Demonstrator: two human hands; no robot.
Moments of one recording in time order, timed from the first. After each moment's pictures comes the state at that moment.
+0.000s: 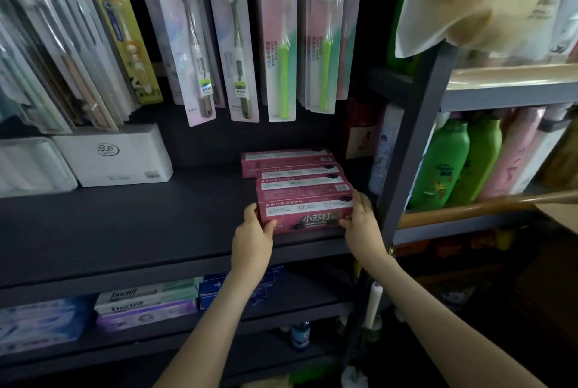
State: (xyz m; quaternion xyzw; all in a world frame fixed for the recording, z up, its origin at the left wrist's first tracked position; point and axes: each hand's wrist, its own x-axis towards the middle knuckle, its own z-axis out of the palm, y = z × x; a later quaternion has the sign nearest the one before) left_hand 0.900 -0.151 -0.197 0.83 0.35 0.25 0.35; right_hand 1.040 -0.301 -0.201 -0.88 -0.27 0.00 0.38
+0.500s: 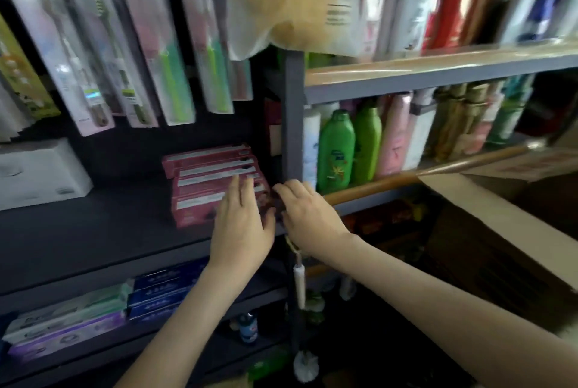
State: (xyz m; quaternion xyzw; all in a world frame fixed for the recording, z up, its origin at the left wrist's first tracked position) left_hand 0.913 -0.317 -0.114 0.93 0.21 0.23 0.18; right_hand 1.011 -0.415 -0.125 -0.82 -0.50 -0.17 0.20
